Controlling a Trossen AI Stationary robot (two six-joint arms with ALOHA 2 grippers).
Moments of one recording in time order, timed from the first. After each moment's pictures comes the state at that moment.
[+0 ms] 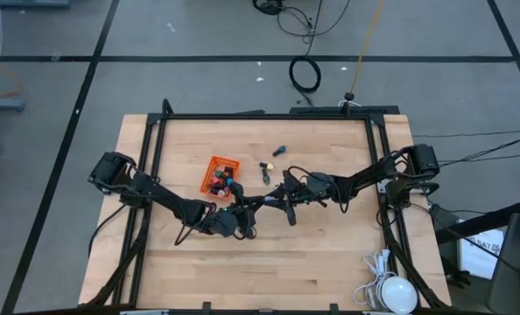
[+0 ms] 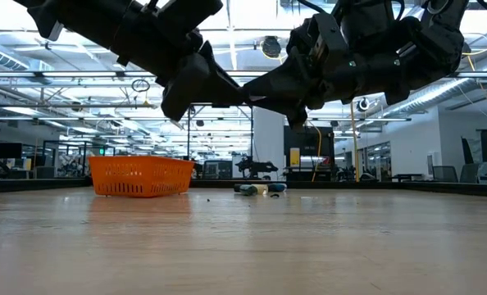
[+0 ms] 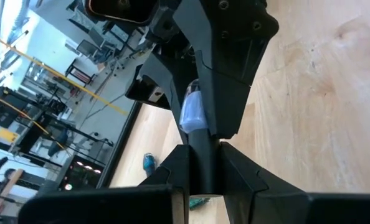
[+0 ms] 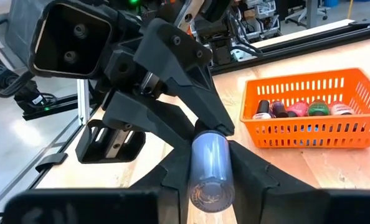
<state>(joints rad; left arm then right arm) -0.36 1.75 0.86 0.45 -0.84 0.40 0.06 1.72 0.62 0.98 -0.10 0.28</state>
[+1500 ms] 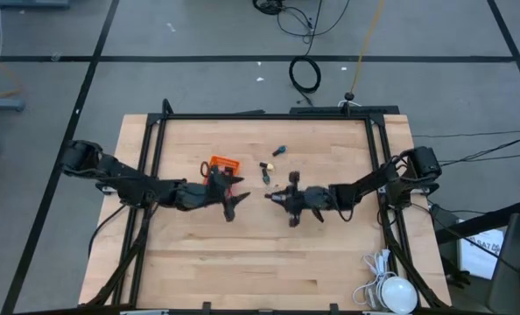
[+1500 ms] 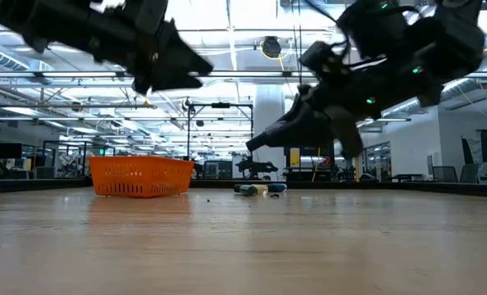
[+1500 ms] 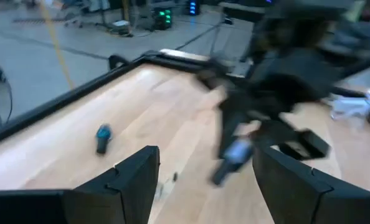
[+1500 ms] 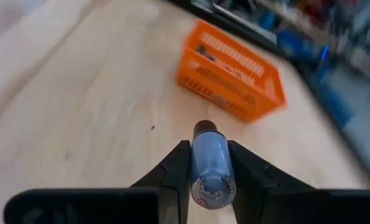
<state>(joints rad) -0.24 1.38 0.54 0.62 -0.55 -0.21 0.14 1.72 0.58 0.78 0.31 -0.39</state>
